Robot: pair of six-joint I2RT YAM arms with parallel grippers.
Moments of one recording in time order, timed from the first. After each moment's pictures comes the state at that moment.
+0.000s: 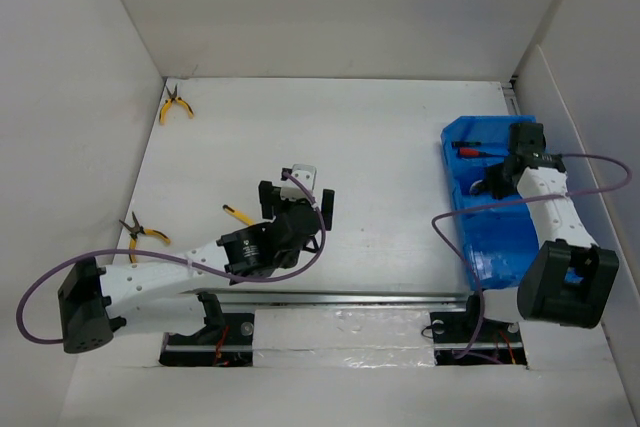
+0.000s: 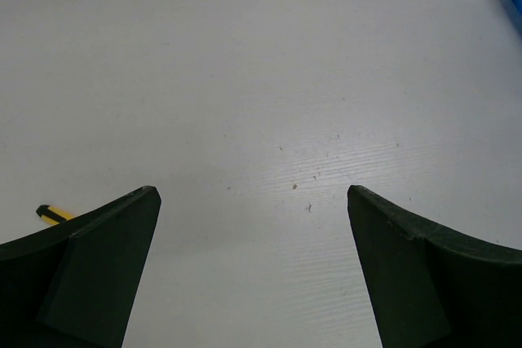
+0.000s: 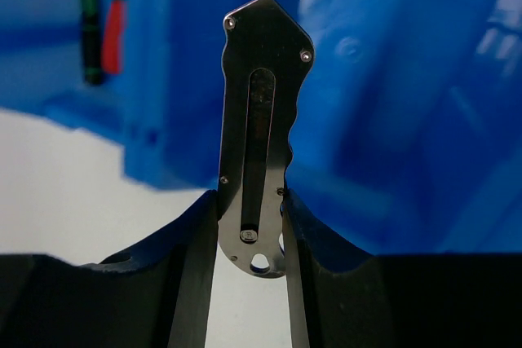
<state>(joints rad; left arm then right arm) -1.18 1.06 0.75 -0.17 -0.93 -0.42 -0.15 1.35 1.09 -0.78 0.25 1.18</state>
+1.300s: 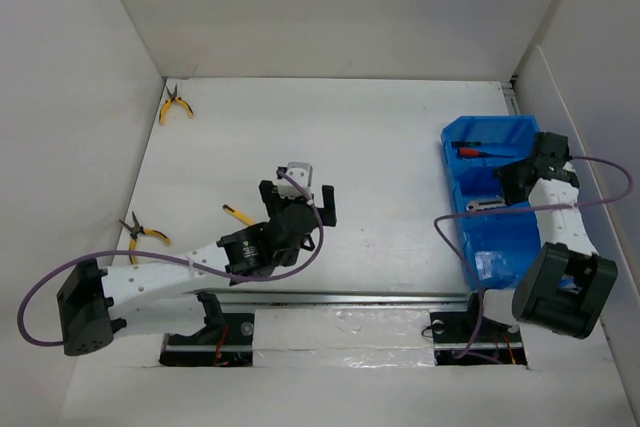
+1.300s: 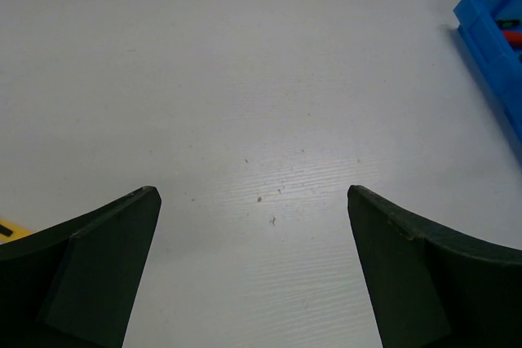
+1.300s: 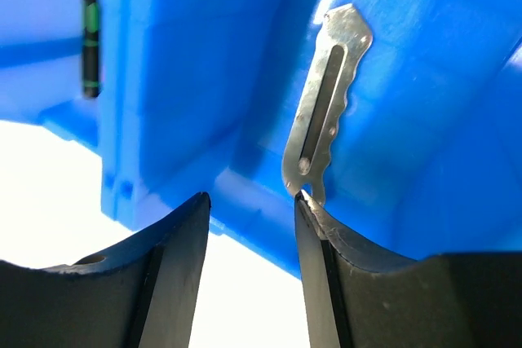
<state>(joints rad) -1.17 1.06 0.71 -0.04 -0.90 -0.43 -0.36 1.33 0.95 -0.58 0.06 0.96</state>
